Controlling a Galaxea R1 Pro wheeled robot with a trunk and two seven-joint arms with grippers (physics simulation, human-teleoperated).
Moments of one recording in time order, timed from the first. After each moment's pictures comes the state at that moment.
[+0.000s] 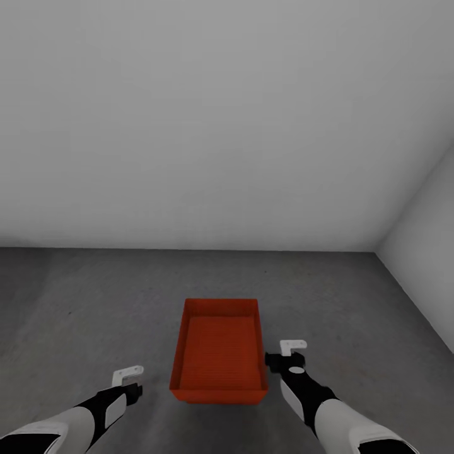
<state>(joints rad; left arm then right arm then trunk) -0.72 0.09 -0.04 0.00 0.25 0.05 0.18 -0.70 0.11 0.06 -0.21 0.01 -0.03 -0.20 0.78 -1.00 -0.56</state>
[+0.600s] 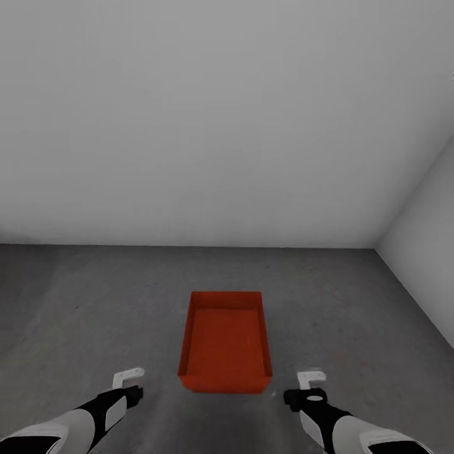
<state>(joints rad) -0.71 0.09 -0.04 0.00 0.25 0.05 0.17 -0.69 0.04 0.07 0.01 0.01 -0.04 -0.19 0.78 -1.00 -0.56</state>
